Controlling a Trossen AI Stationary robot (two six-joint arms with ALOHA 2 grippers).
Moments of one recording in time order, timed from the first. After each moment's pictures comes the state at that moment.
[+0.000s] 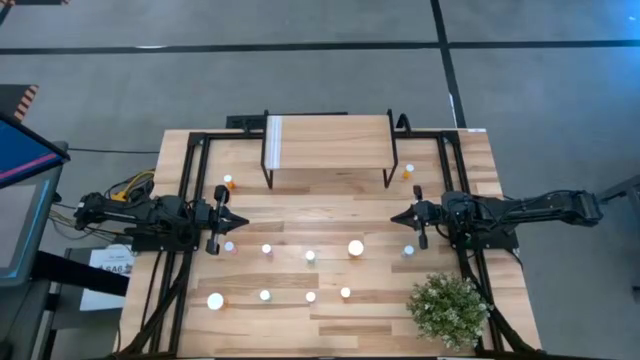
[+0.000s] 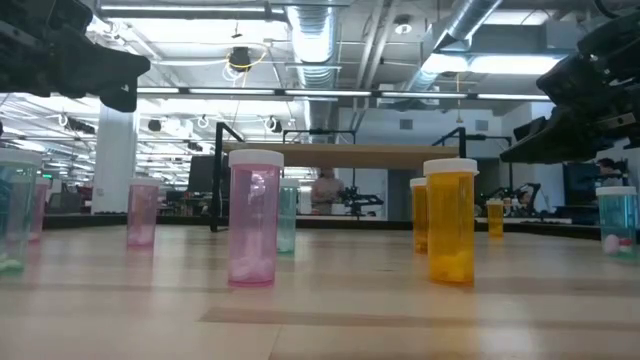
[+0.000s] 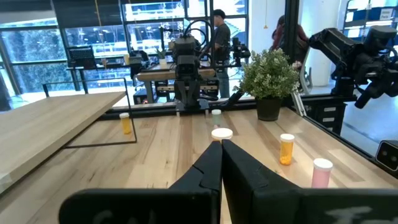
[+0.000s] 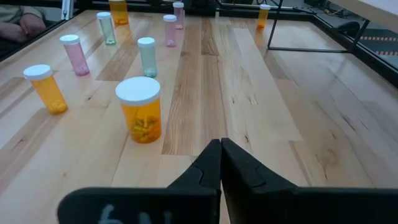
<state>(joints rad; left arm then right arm) -0.16 0.01 0.01 0.04 -0.09 0.06 -0.05 0.40 0.01 0.08 -0.02 -0.05</state>
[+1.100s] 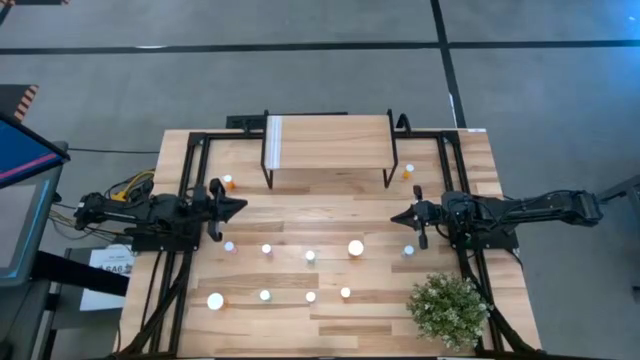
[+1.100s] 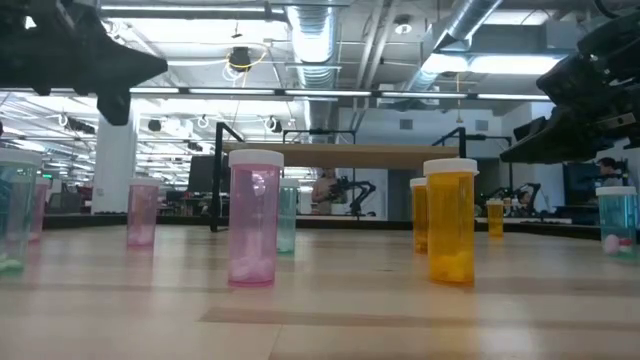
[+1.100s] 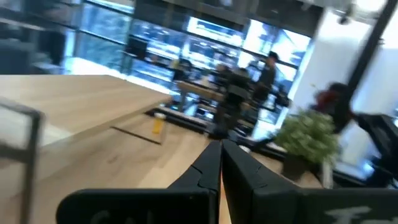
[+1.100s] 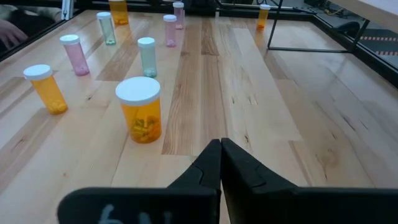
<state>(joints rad) -0.16 0.01 0.01 0.13 -0.36 -0.28 -0.05 0.40 0.01 0.08 -0.02 -0.05</state>
